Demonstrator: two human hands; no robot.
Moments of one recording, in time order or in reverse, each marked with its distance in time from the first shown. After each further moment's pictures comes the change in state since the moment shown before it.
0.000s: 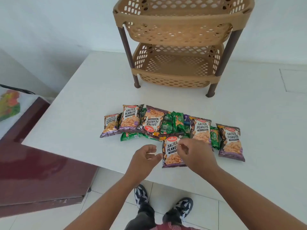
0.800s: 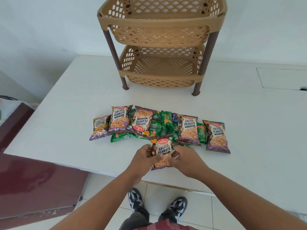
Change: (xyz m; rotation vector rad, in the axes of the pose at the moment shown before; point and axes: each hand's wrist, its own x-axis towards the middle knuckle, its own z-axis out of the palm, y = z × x) left_hand 0.004 0.008 0.026 -0.282 -0.230 -0.105; right_hand -0.022 0.006 0.005 0.208 -0.385 0.354
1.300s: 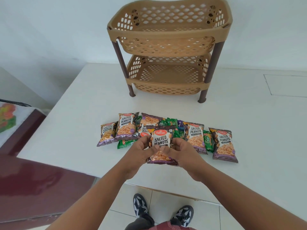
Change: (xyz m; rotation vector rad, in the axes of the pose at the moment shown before) left_hand -0.012 0.063 -0.037 -0.107 -0.125 0.109; right_hand 0.014 -0.047 -0.010 0.830 -0.042 -0.012
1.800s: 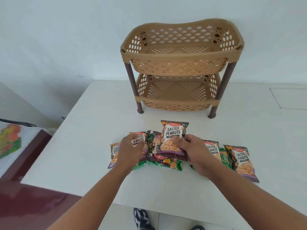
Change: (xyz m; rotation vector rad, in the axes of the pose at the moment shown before) left_hand 0.052 0.038 -0.088 0.515 0.573 0.086; right_hand 0.061 -0.056 0.018 0.228 0.165 0.018
